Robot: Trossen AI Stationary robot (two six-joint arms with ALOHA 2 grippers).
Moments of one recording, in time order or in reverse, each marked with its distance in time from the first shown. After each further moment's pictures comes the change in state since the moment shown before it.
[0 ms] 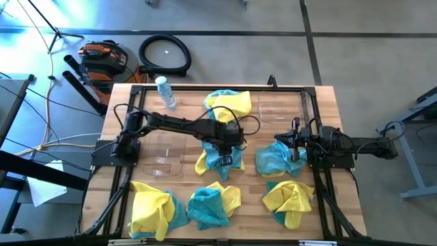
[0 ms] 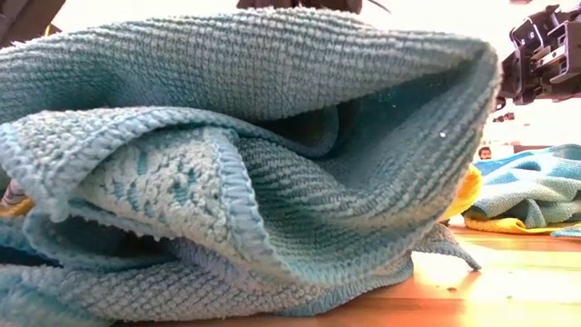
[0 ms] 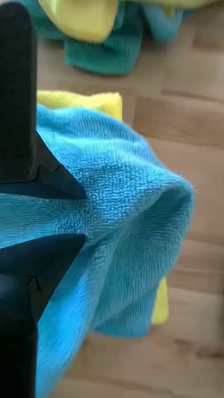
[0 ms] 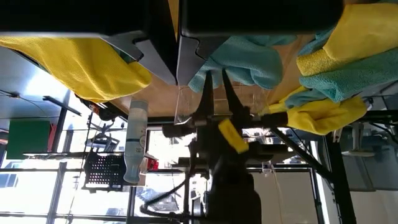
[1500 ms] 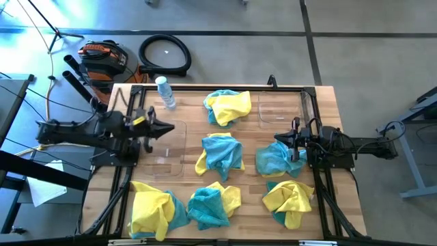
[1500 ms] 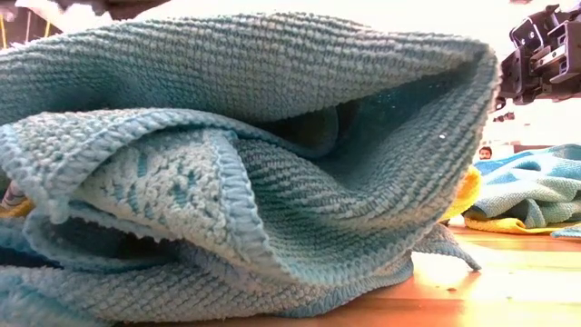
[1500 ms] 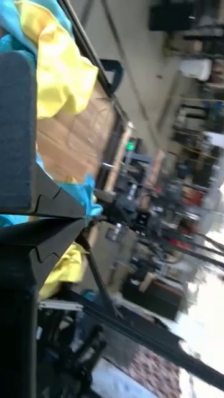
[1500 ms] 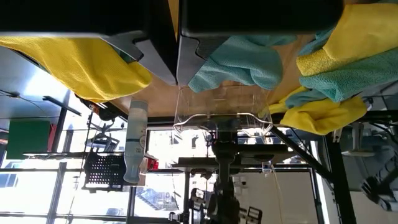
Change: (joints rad) left arm -0.029 -1.581 -1.202 0.816 -0.057 -0.155; right arm 0.000 0.000 0.000 0.000 0.000 0.000
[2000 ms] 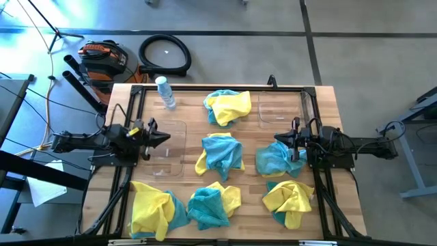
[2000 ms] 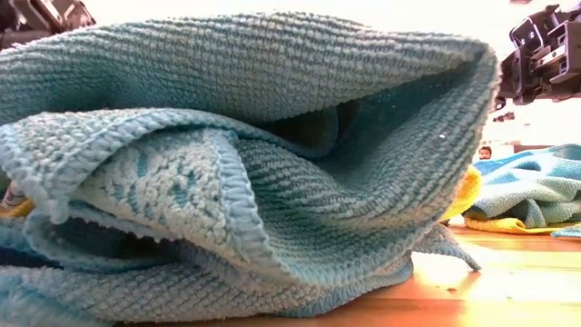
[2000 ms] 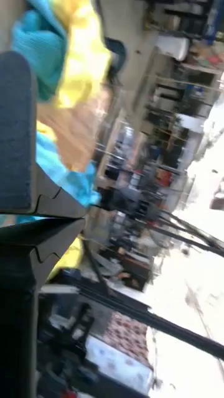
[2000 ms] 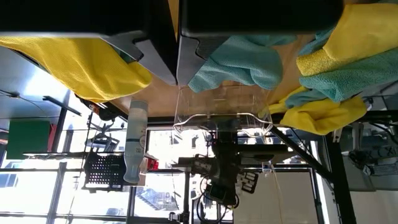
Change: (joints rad) left arm 0.000 -0.503 -0.500 0.203 0.054 -0.029; right arm 0.000 0.000 0.000 0.000 0.000 0.000
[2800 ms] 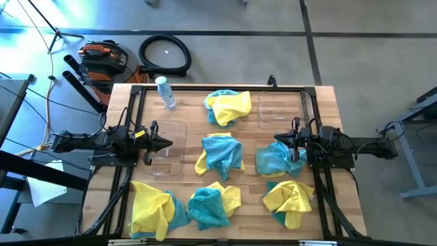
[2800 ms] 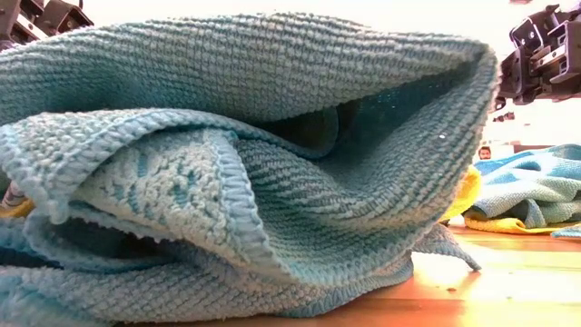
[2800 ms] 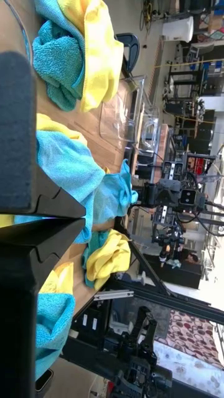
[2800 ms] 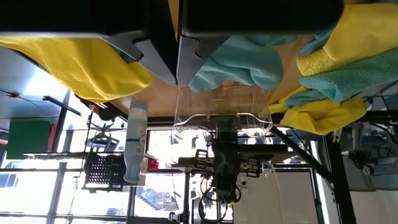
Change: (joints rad) left arm 0.000 0.000 -0.007 -0.153 0.079 0.175; right arm 0.000 0.000 0.000 0.000 0.000 0.000
